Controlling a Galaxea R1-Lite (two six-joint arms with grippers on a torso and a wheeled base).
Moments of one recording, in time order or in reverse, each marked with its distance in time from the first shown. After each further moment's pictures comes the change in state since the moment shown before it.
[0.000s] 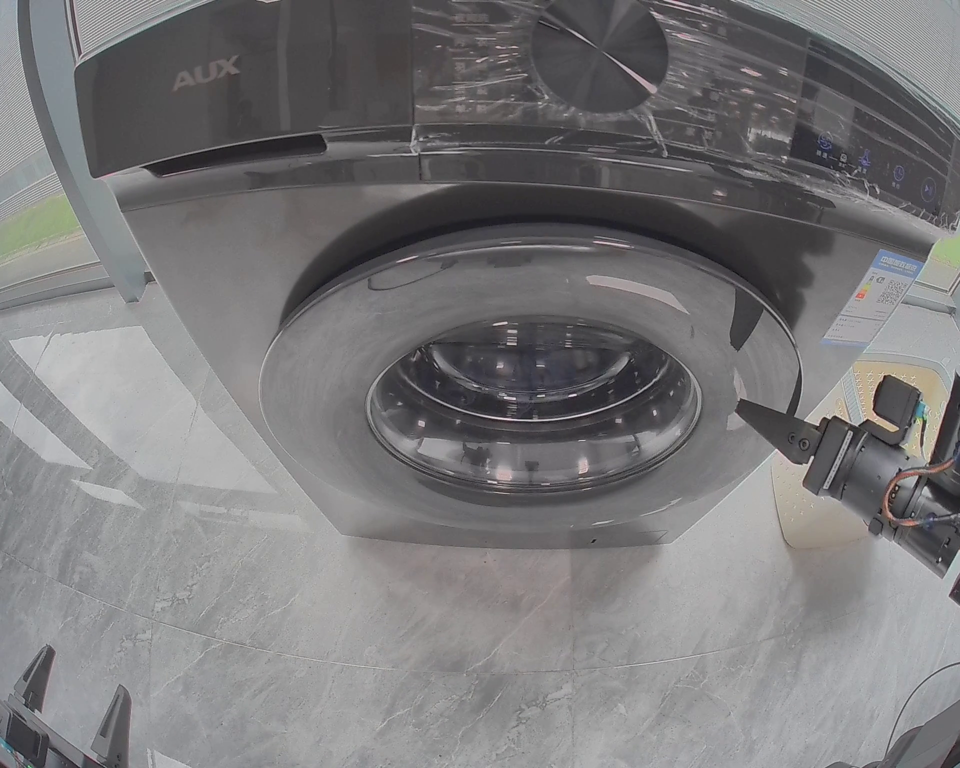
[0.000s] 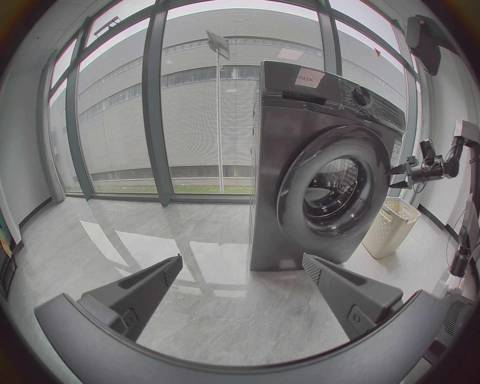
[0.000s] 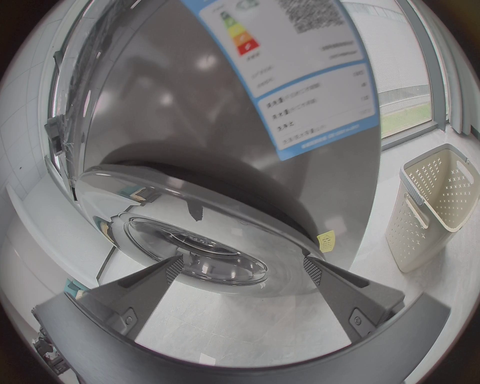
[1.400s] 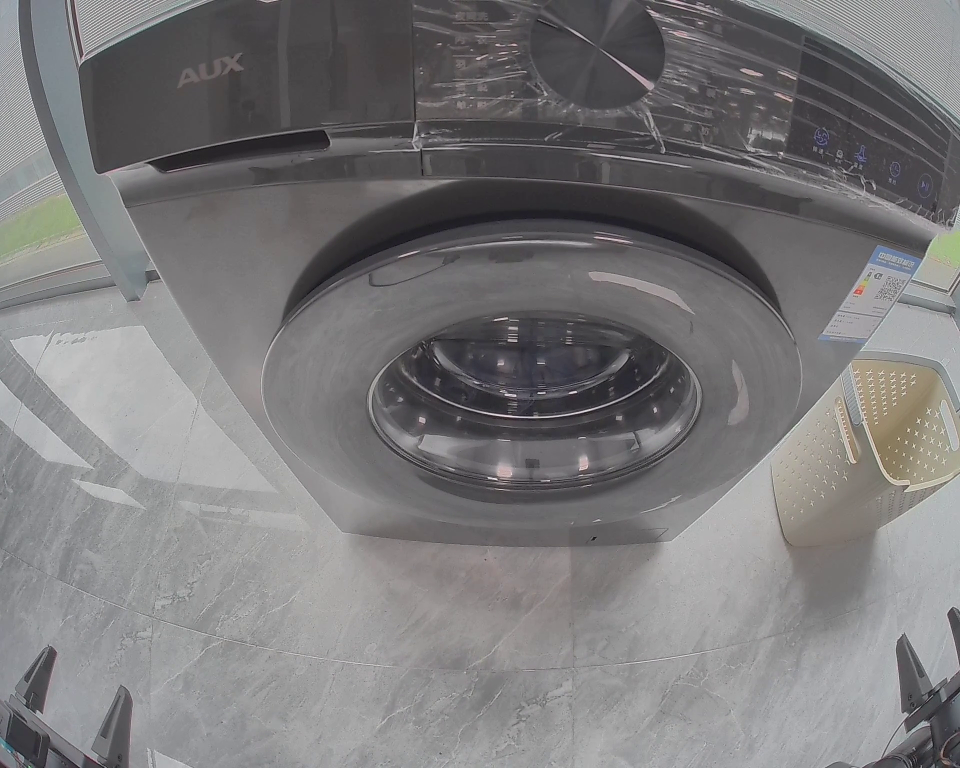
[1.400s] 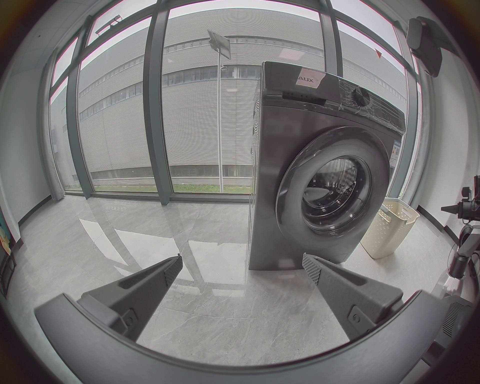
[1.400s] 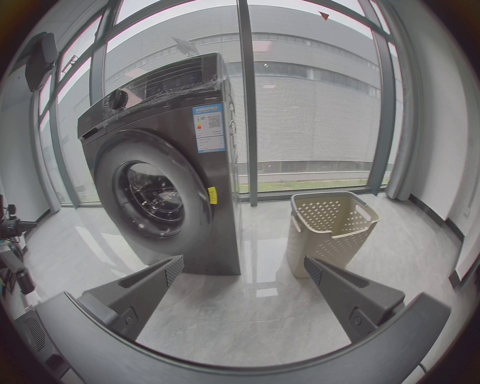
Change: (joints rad) left arm 0.000 0.001 0.000 0.001 0.000 -0.009; right arm -0.390 -1.295 0.428 0.795 -0.020 -0.343
